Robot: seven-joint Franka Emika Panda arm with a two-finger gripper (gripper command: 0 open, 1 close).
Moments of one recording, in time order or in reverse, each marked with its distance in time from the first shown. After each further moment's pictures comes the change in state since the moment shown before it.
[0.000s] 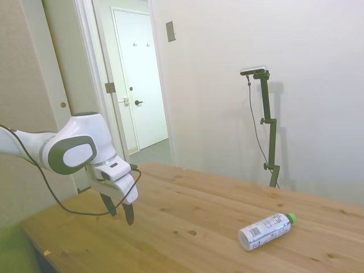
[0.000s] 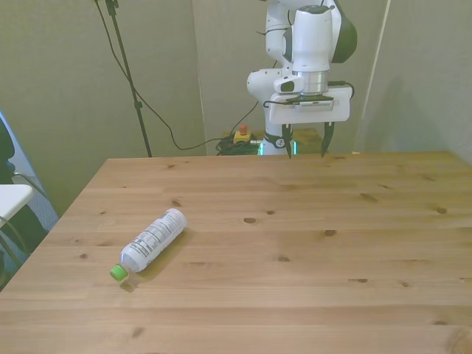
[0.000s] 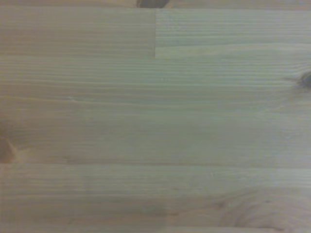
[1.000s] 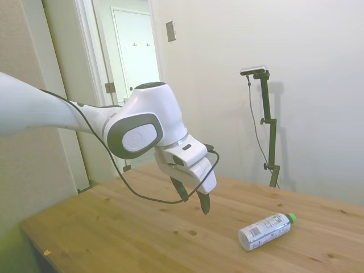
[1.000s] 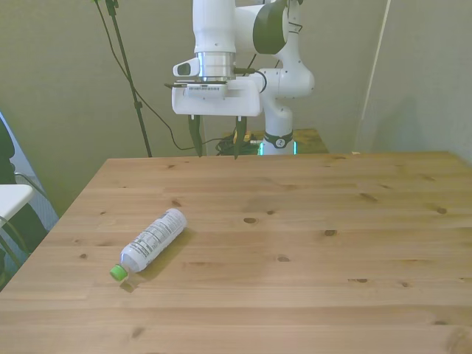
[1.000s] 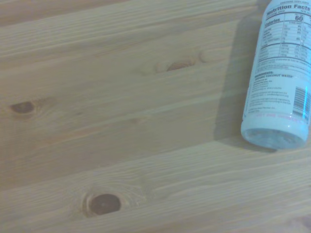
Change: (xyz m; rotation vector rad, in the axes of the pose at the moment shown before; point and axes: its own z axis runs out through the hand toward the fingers) arm 0.211 0.098 -0.055 0.075 0.136 0.244
